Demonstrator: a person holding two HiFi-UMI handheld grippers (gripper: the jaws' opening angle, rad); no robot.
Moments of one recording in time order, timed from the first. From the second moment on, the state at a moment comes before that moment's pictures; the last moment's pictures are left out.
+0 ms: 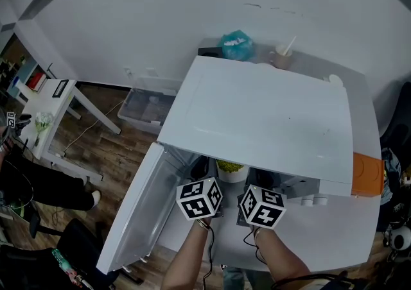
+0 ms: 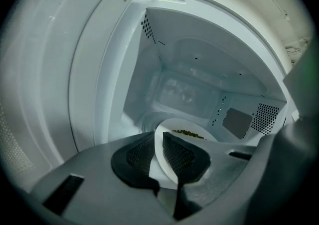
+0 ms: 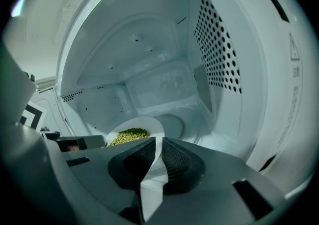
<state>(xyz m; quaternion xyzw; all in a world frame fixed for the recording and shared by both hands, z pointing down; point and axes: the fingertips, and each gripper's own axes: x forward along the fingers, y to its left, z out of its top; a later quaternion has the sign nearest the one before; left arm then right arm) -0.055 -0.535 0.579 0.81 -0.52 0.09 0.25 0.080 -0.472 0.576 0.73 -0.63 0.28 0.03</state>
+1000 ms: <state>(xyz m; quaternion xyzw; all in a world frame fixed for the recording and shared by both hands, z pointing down) -0.057 -0.538 0.575 0.81 -0.54 0.08 0.21 0.081 -0.476 0.578 0.75 -0.61 0.23 0.07</state>
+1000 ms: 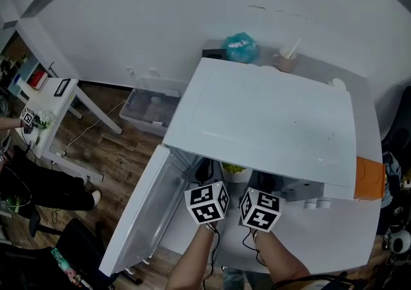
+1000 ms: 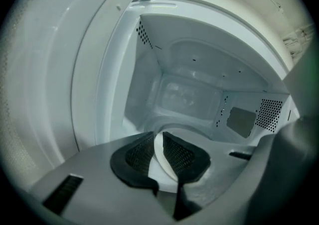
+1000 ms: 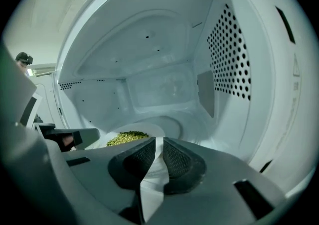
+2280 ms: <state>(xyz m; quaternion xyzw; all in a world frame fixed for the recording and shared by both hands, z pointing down) -0.088 -0.325 0.535 0.82 -0.50 0.09 0.26 0.033 -0.306 0.529 0.64 -0.72 0.23 0.14</state>
